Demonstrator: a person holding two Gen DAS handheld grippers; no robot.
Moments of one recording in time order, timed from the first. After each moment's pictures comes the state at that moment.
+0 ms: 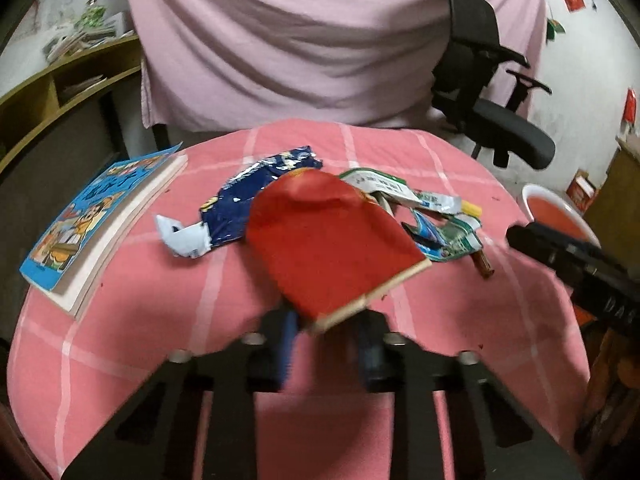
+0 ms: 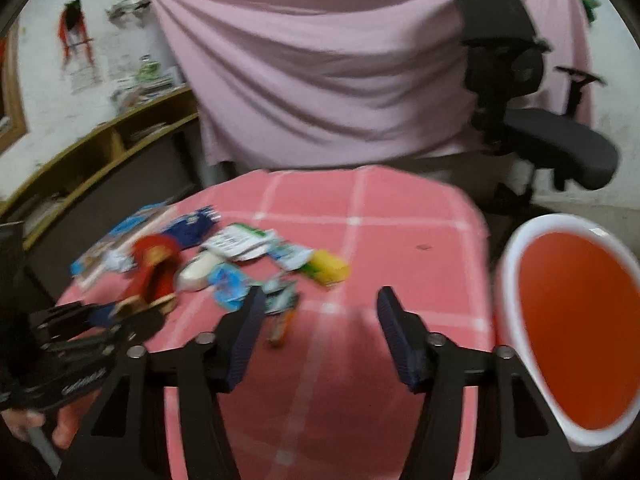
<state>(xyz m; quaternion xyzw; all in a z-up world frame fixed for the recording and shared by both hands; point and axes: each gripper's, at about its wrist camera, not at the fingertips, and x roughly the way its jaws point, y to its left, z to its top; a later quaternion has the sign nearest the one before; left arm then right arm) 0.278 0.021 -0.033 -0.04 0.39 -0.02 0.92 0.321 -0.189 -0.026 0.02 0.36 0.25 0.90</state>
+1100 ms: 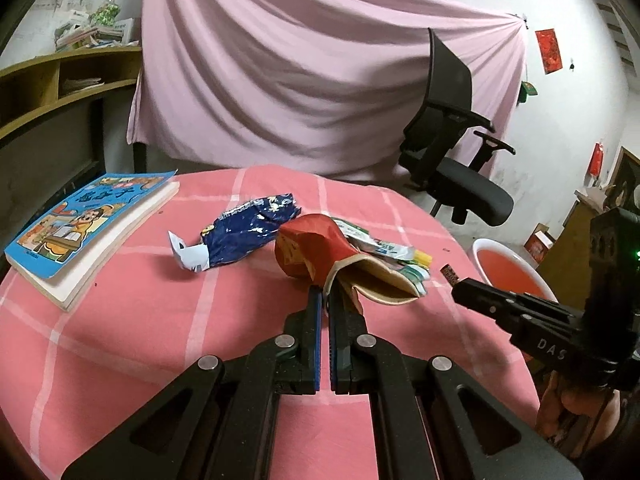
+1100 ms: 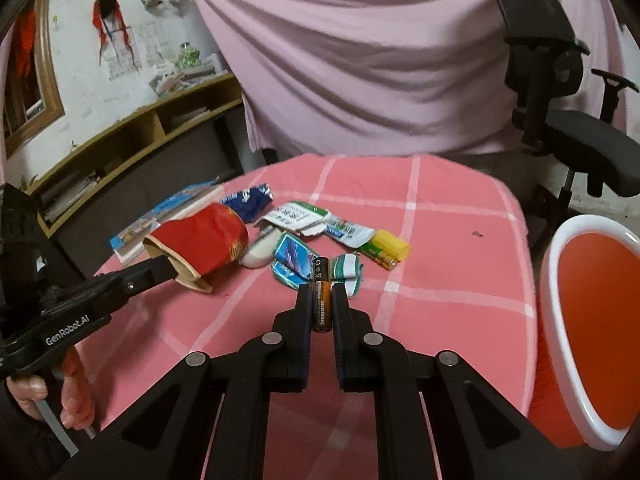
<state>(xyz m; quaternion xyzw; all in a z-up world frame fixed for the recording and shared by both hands) 0.243 0.031 -0.003 -0.11 0.30 -0.08 0.94 0.299 -0.180 -0.021 0.01 0.34 0.29 0.90</state>
